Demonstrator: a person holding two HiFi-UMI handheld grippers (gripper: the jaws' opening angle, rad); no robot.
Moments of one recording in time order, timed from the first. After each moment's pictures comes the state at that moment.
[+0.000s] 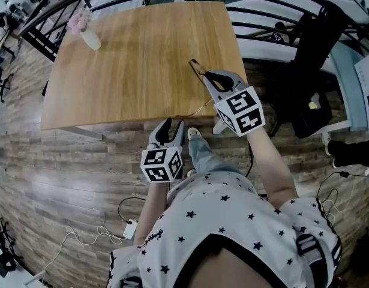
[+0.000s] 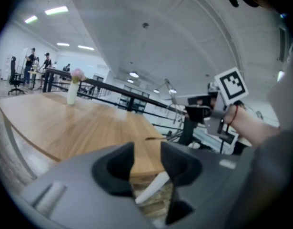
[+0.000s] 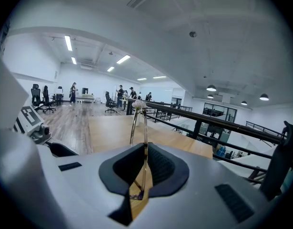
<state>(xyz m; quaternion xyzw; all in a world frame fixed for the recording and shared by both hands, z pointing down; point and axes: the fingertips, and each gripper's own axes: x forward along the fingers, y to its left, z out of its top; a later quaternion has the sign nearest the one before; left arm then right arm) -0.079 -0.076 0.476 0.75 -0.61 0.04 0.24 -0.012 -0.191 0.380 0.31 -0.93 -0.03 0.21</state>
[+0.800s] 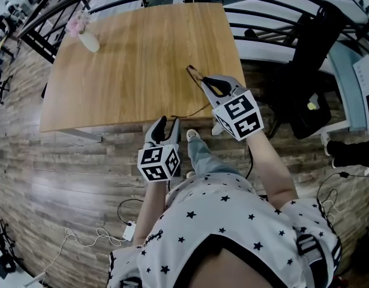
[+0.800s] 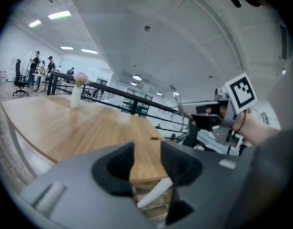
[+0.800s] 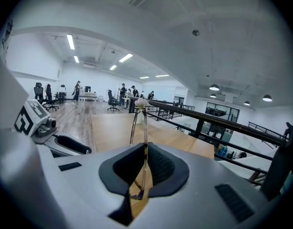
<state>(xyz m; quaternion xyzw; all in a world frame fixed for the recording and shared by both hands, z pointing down) -0.087 -0.087 0.469 0.74 -0.63 0.03 0.23 -0.007 -0.184 0.388 0.29 -0.93 -0.03 0.22</state>
